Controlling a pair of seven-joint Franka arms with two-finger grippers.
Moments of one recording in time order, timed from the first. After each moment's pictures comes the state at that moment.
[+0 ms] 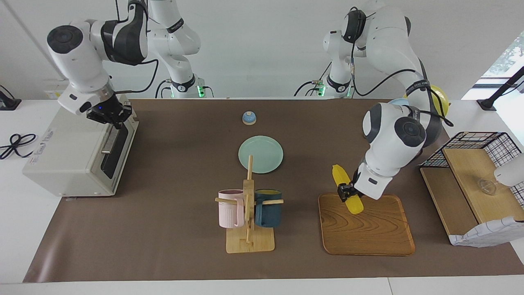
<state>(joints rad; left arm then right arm) -0.22 0.68 -0.05 -1.16 -0.05 1.88 -0.34 -0.06 -0.12 -0.05 -1.91 -0.13 1.68 -0.29</state>
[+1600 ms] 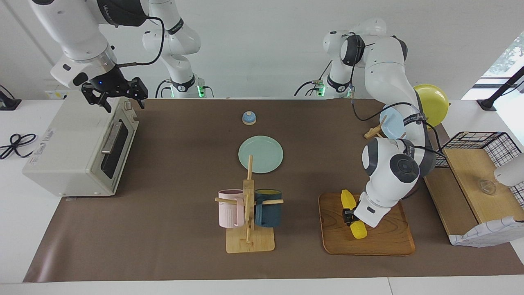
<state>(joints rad) -0.19 0.83 -0.05 -1.10 0.01 2.00 -0.20 0.01 -0.01 -0.02 -1.59 -0.03 1.48 -0.15</state>
